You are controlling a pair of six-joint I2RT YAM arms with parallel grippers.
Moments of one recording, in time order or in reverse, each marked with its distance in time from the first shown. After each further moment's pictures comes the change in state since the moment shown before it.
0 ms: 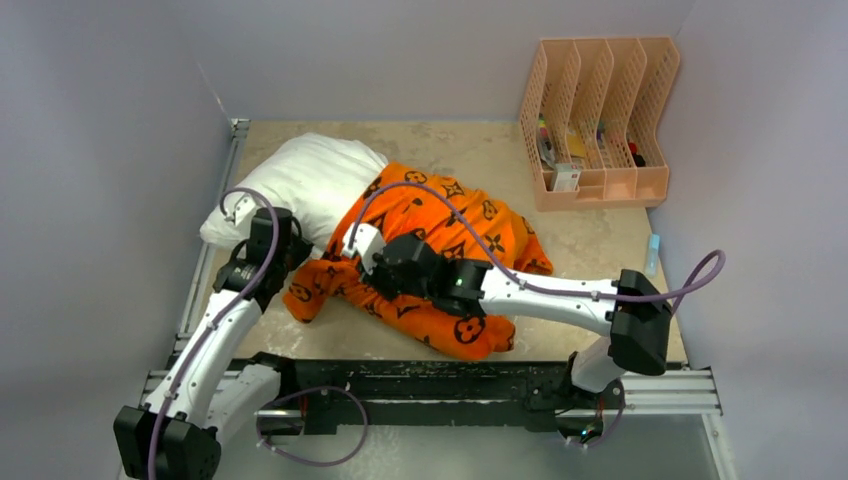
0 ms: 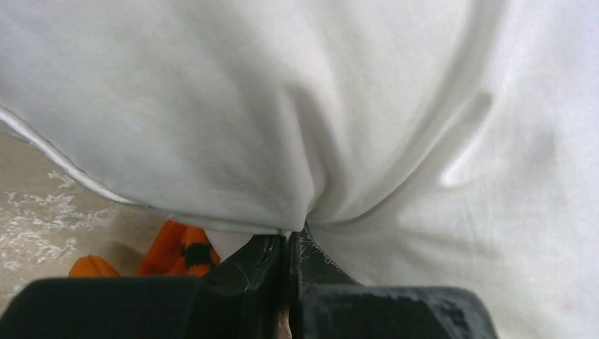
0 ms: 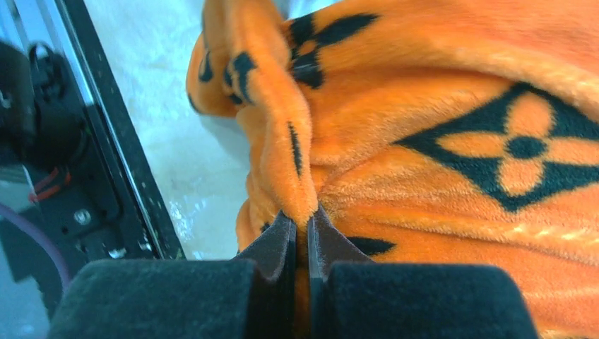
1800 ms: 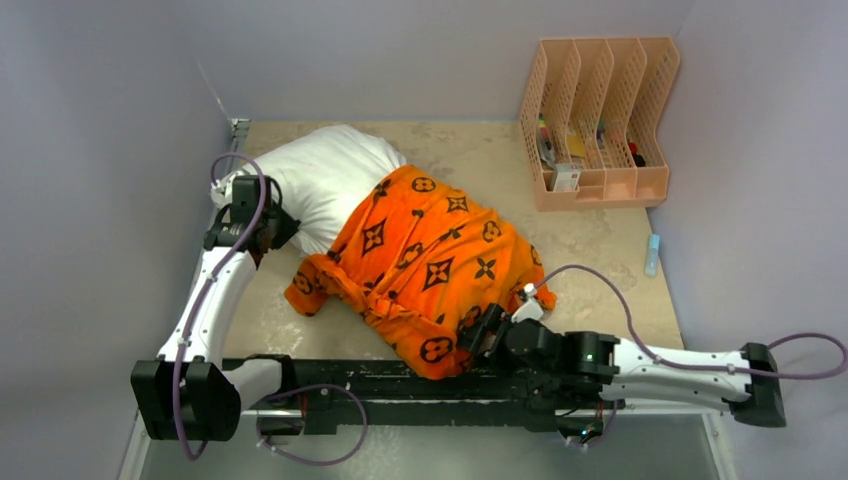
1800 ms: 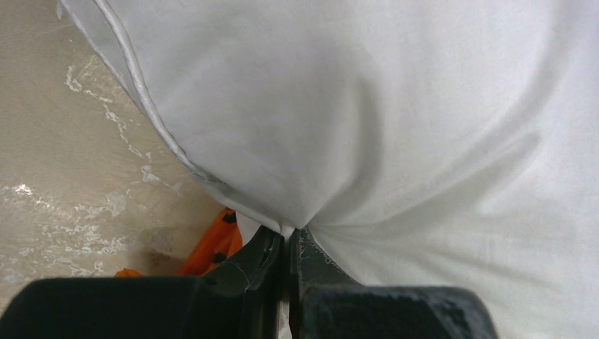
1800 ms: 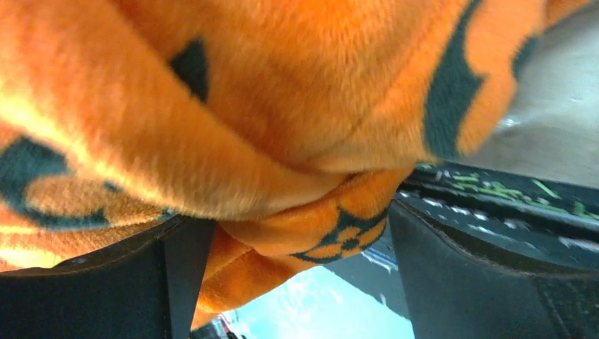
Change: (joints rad) left arm 0.203 0.245 0.208 -0.068 0.190 0.166; right arm 0.185 -1.057 -0.887 -0.405 0.273 1.563
